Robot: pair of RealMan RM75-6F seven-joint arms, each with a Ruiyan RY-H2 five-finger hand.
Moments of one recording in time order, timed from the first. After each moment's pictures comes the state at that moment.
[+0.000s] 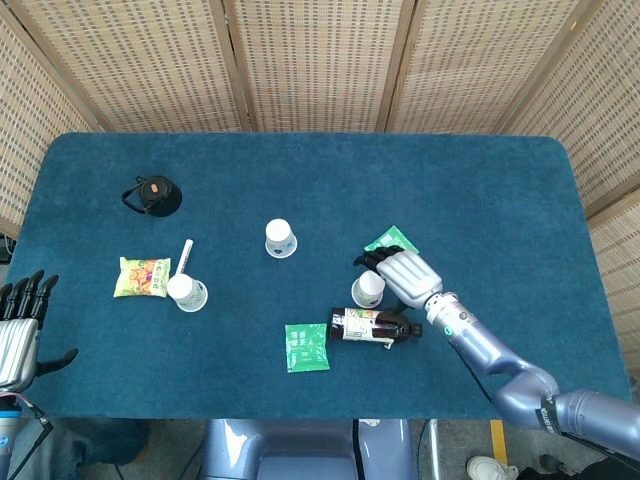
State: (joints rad) left arm -0.07 -1.11 -0.09 -1.83 1.37 1.46 0.33; right arm 0.77 -1.32 0.24 -1.56 -1.32 0.71 -0.09
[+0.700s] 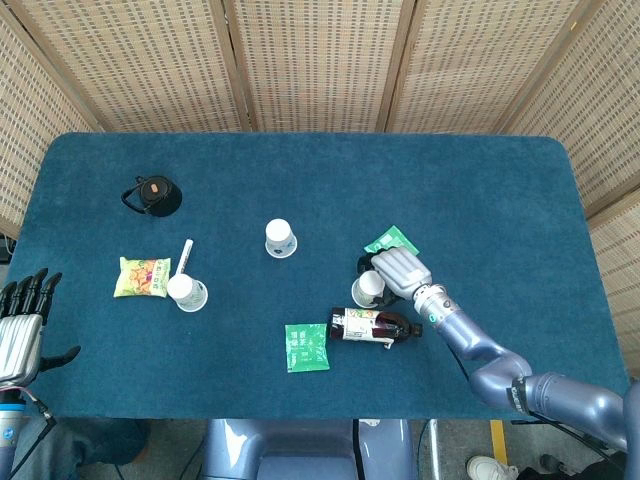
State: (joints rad) left arm -0.10 -1.12 -0.09 -1.83 1.32 1.43 0.34; right arm 0.84 -1.45 0.21 -1.37 -1.21 0.66 -0.09
